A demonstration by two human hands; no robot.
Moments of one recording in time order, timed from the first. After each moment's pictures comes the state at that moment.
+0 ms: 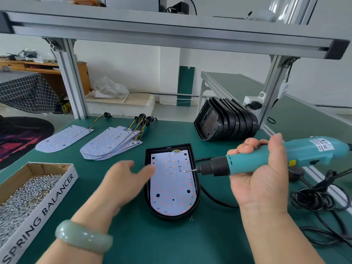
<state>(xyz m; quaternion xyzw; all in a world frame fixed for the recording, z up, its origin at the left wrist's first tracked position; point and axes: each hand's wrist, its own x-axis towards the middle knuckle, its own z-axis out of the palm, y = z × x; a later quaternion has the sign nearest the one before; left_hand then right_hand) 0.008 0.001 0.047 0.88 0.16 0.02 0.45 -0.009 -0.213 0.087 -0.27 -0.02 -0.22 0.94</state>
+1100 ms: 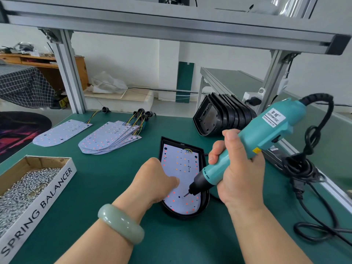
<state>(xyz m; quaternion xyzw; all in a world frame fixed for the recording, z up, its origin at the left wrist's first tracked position) 0.015 -0.048 0.037 0.90 0.07 -0.01 0.43 -0.010 -0.191 0.075 -0.51 -0.09 -0.26 0.82</state>
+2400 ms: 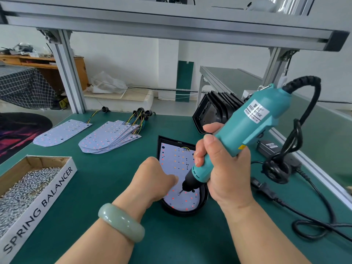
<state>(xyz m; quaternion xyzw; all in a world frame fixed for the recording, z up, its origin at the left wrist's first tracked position) 0.012 -0.048 0.036 0.91 0.09 0.02 0.42 -0.014 -0.180 0.075 -0.54 -0.18 -0.21 0.80</state>
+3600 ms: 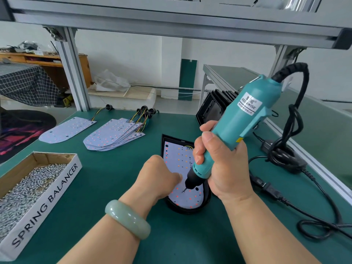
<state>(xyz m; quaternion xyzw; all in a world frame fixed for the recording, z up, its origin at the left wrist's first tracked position) 0.012 -0.048 0.035 0.90 0.09 0.00 0.42 -0.005 -0.176 0.075 -0.52 -0.23 -0.15 0.81</state>
